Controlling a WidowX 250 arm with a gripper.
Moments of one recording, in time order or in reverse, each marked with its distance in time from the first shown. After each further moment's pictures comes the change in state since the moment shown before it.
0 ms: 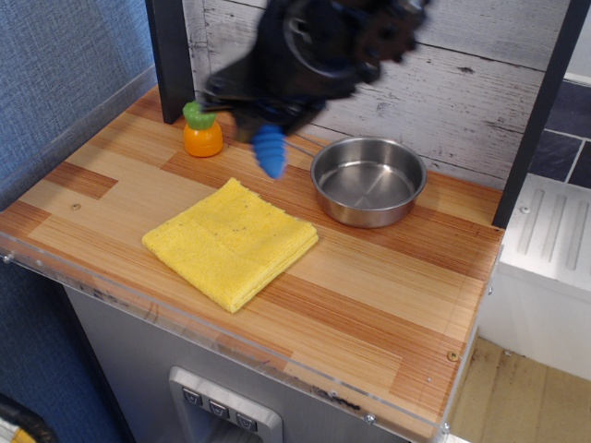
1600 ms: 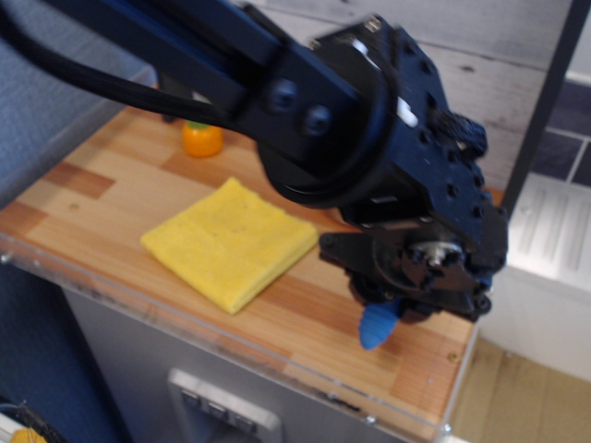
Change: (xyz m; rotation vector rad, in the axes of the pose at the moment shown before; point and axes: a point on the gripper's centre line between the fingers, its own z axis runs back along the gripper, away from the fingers) arm -0.124 -0.063 -0.014 -0.414 0.112 -0.610
